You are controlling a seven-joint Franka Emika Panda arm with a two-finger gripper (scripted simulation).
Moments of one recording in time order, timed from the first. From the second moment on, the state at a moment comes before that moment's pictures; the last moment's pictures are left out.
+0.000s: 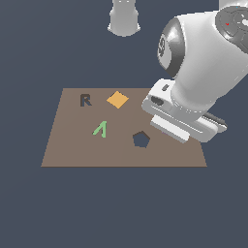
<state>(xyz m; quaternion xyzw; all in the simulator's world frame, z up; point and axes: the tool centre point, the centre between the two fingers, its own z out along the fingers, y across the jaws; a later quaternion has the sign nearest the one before) 0.027 0.145 0.035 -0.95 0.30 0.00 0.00</state>
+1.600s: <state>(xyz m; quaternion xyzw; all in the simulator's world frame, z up) 0.049 0.063 0.040 -0.97 -0.25 0.00 0.00</state>
